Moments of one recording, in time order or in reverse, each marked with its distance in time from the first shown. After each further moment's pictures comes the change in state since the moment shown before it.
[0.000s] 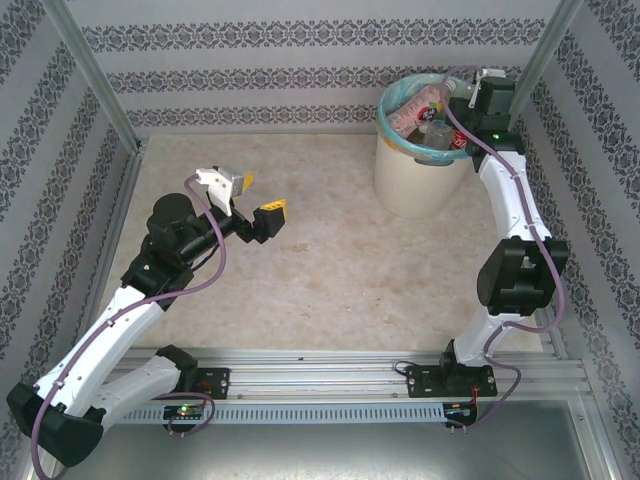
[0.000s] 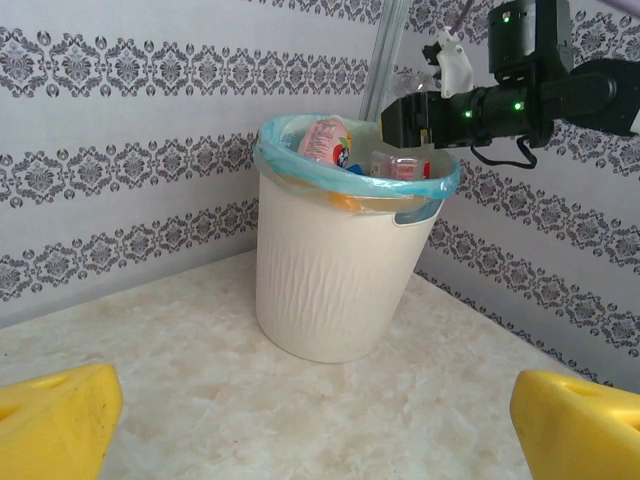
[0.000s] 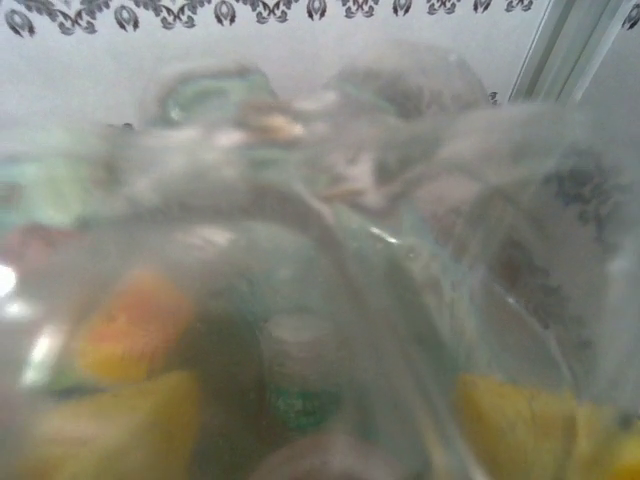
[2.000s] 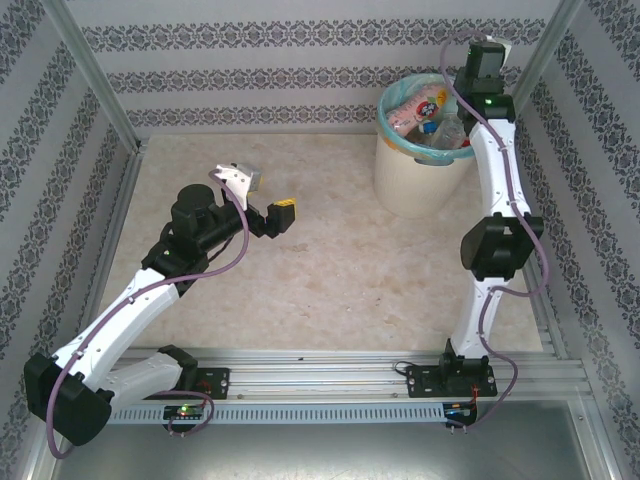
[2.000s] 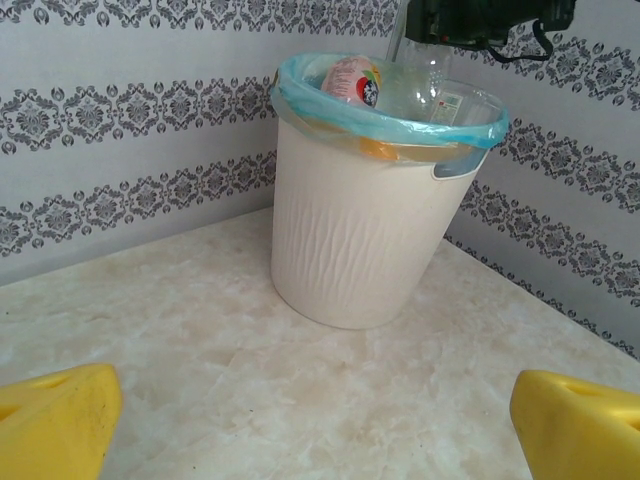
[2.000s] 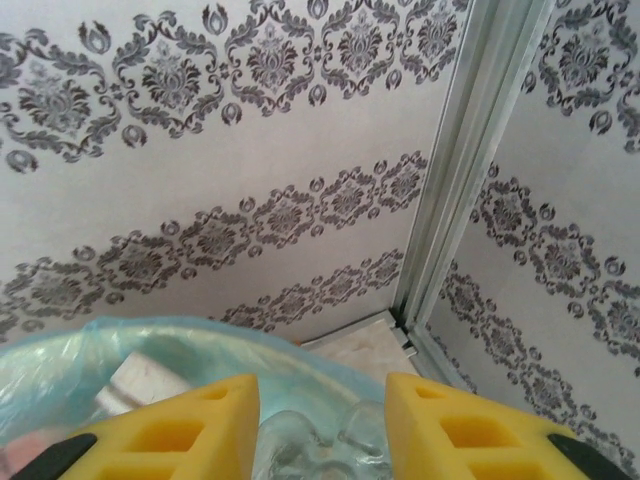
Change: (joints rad) left arm 0.000 0.132 -0.007 0.042 -0.018 0.019; right arm 0.036 0.314 0.551 -0.248 0.235 0.130
